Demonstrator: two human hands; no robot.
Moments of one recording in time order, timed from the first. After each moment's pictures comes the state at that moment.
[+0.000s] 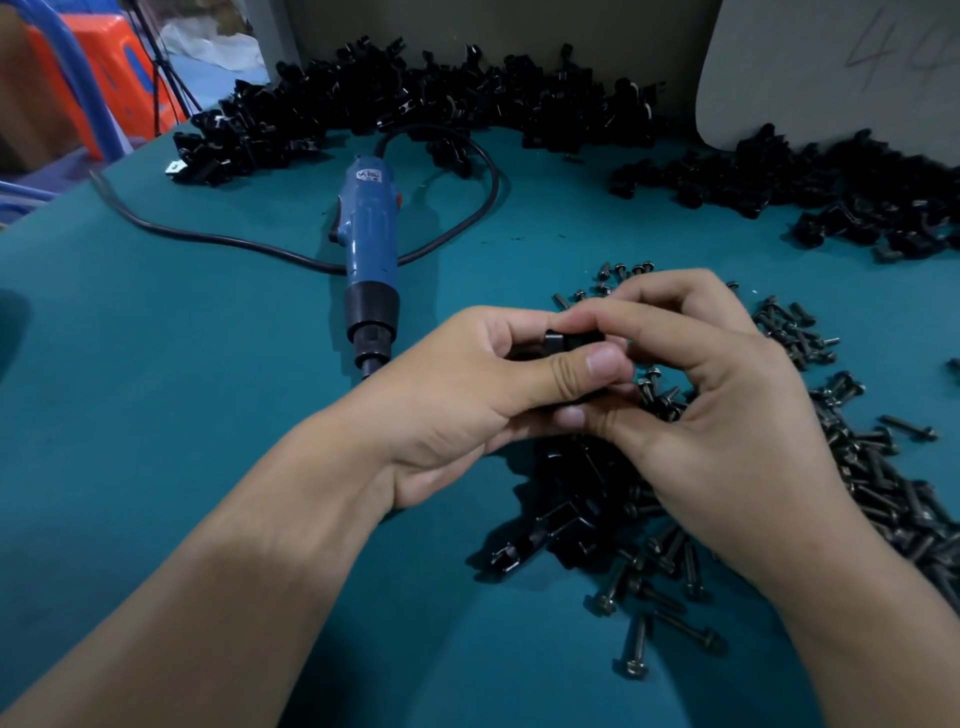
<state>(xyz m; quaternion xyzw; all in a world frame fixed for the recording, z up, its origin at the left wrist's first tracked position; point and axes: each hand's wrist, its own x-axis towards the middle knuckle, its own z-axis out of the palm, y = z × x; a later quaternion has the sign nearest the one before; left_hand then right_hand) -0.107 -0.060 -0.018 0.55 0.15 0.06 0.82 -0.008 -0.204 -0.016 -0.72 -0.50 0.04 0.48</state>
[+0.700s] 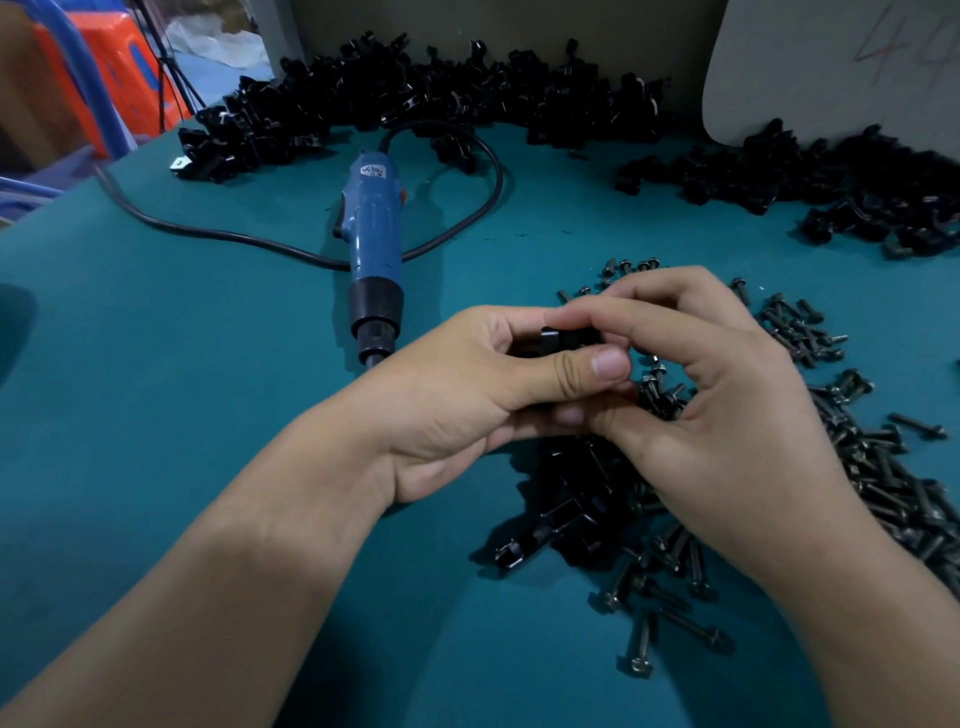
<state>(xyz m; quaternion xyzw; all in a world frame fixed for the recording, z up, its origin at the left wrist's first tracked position) -0.107 -0.057 -0.019 0.56 0.15 0.03 0.82 -0.006 -0.204 -0.017 -0.73 -0.52 0.02 0.45</state>
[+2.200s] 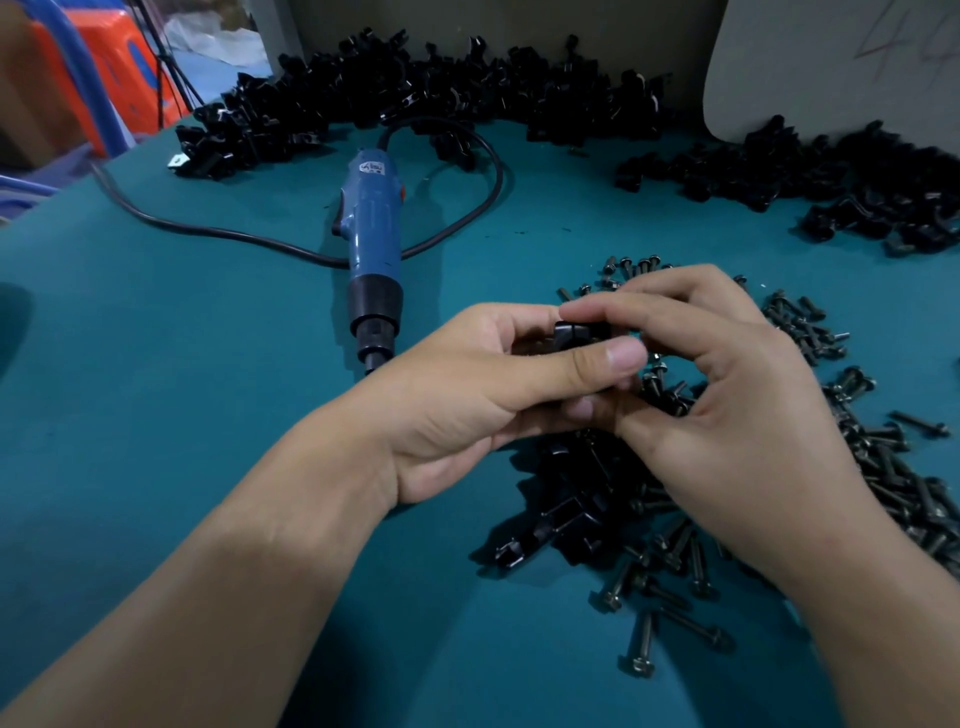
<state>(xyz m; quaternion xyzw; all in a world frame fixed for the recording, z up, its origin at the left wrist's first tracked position) -0.106 -0.057 -0.021 0.56 0.14 0.04 0.81 -0.004 -0.206 -0.016 -0.73 -0.51 0.02 0.45</state>
